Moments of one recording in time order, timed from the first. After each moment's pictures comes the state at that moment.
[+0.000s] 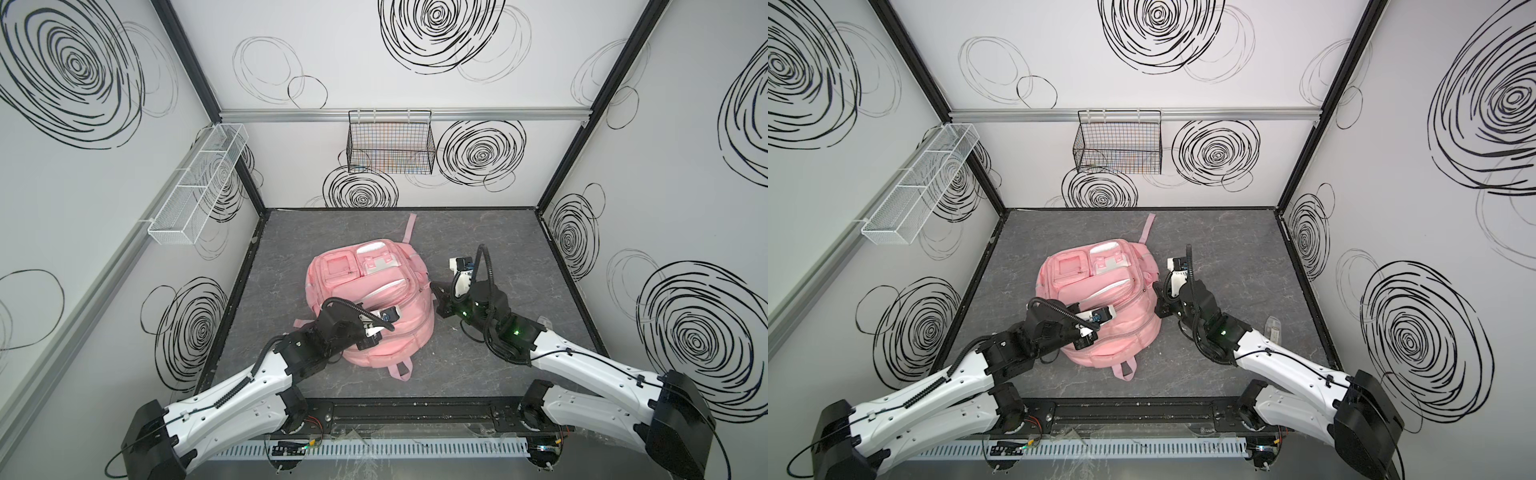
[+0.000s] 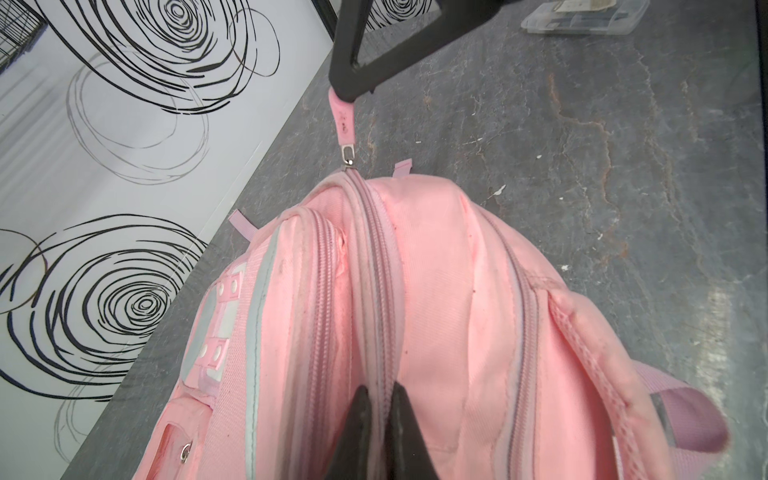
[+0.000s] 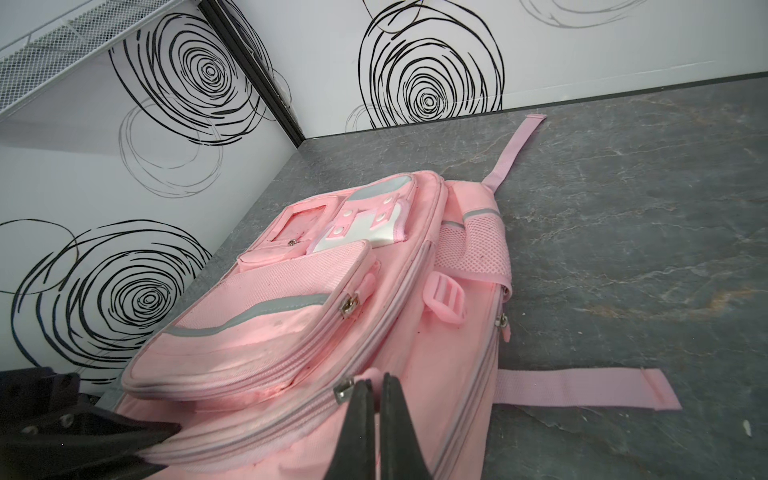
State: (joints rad) left arm -0.81 0.82 0.54 -0.20 0.00 0.51; right arm 0.77 1.05 0.59 0.12 0.13 0.50
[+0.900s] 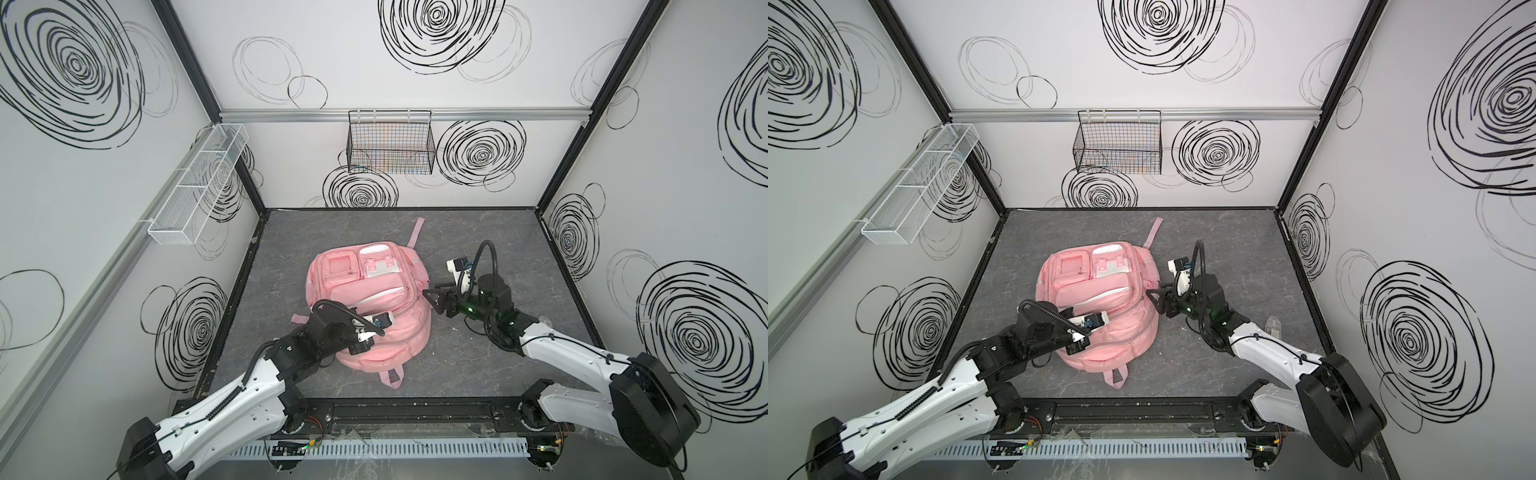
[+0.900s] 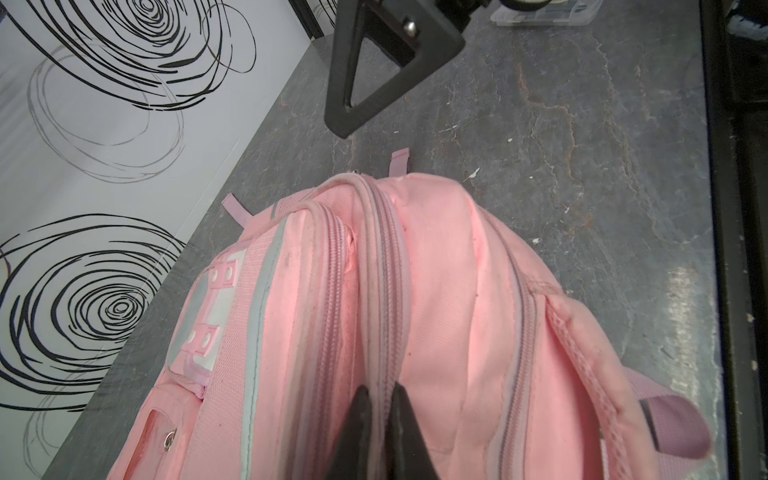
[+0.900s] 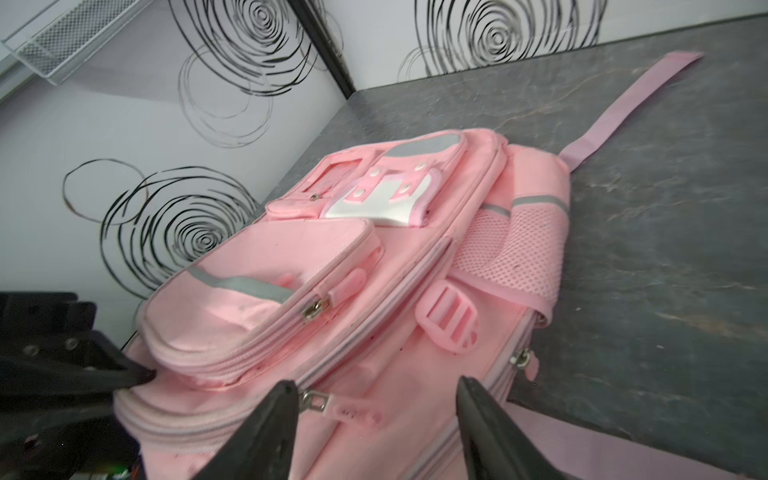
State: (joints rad) left arm -0.74 0.76 0.51 -0.26 0.10 0.54; right arm 0.56 1.20 0.49 0.35 -0.42 0.44
